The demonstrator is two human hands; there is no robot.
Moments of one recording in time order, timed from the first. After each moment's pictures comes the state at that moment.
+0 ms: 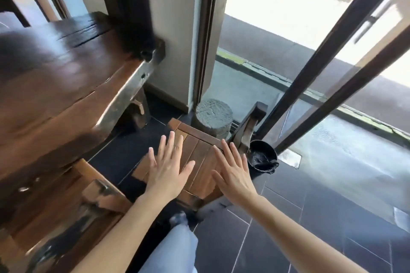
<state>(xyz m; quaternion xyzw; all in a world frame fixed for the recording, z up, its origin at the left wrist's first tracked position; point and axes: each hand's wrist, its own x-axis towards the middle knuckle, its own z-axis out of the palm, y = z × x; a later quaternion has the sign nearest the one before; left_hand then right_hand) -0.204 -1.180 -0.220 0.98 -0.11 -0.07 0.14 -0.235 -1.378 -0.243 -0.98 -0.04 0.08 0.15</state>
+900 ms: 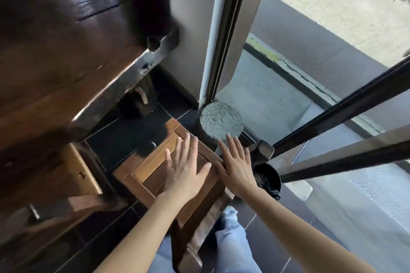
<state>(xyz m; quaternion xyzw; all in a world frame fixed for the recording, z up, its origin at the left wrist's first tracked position) -0.064 -1.333 -0.249 0.97 0.03 -0.14 0.19 -0.030 -1.498 -0.284 -0.97 -0.13 0.13 0.16</state>
